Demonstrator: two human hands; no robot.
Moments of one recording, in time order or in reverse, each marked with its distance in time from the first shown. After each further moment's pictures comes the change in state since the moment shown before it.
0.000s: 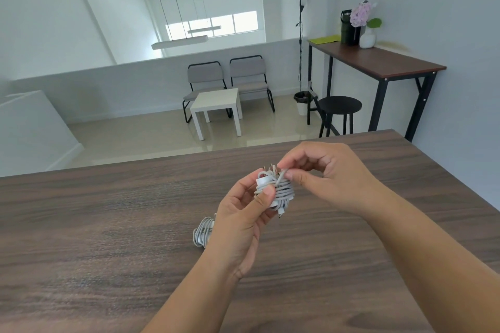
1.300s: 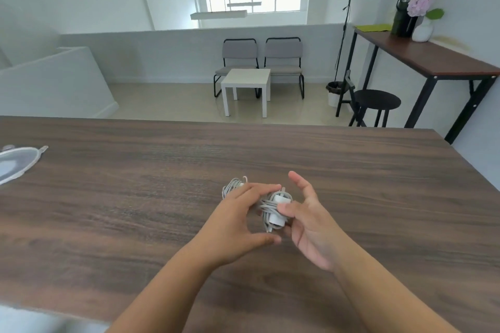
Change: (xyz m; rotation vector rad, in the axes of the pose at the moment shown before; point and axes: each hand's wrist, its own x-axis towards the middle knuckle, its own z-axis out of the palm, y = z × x) left_hand -0.055 0.004 -0.084 1.267 -0.221 0.337; right_hand -0.068 -0.001 0.114 1.087 -0.073 0.754
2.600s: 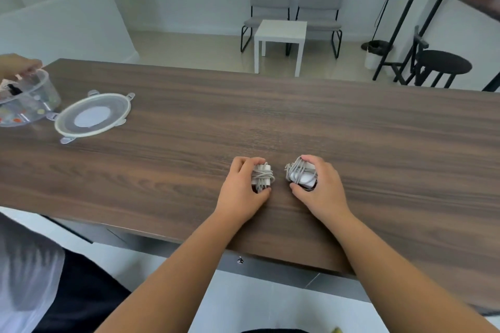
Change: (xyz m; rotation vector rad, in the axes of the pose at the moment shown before) left_hand -0.142 -0.224 -0.153 0.105 0.229 -0.346; right_hand 0.124 0.194 0.169 -1.283 0.398 -0.377
